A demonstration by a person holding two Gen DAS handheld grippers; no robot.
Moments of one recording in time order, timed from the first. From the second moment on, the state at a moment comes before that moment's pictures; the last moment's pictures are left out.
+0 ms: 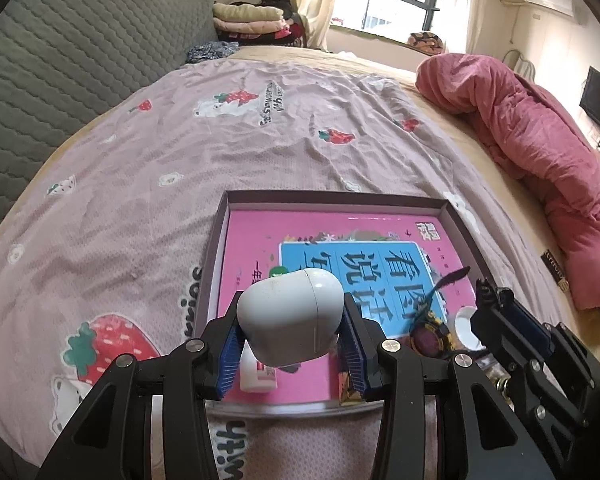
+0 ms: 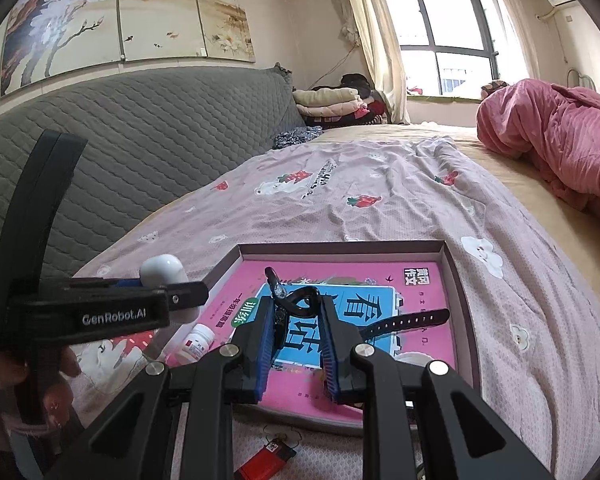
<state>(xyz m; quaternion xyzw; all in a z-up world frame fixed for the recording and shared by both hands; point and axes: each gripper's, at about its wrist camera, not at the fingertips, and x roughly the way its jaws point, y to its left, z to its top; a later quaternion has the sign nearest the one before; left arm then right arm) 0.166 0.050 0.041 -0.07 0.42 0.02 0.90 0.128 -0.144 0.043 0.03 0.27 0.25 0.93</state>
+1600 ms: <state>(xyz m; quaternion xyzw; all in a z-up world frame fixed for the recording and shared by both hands) 0.211 0.033 -0.027 -0.04 0.48 0.03 0.87 0.148 -0.098 -0.020 -0.07 0.38 0.25 0.89</state>
